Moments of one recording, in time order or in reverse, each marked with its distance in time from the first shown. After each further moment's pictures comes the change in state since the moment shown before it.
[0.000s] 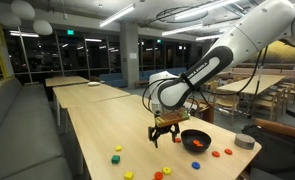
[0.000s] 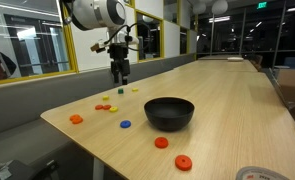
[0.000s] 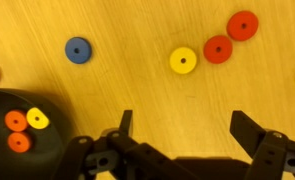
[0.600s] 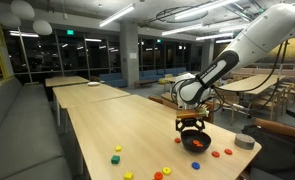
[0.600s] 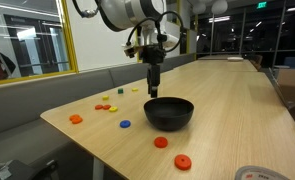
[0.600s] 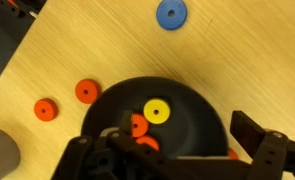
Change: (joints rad) arm -0.152 -0.067 -0.172 -0.137 -0.006 -0.009 0.184
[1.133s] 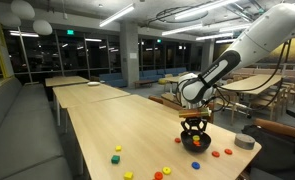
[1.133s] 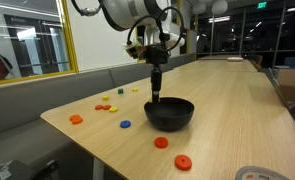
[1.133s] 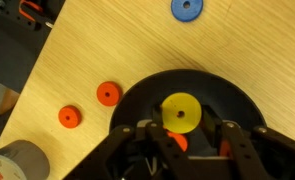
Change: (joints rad) arm -0.003 -0.010 -0.047 -0.015 -0.004 -0.032 0.068
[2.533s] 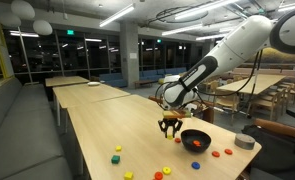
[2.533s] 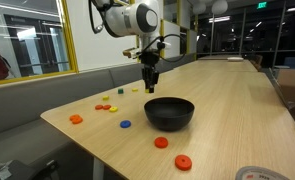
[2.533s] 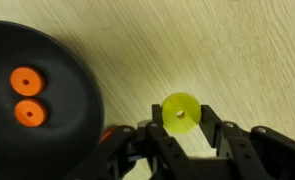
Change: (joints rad) arm 0.093 0.175 0.038 0.193 0.141 0.191 -0.358
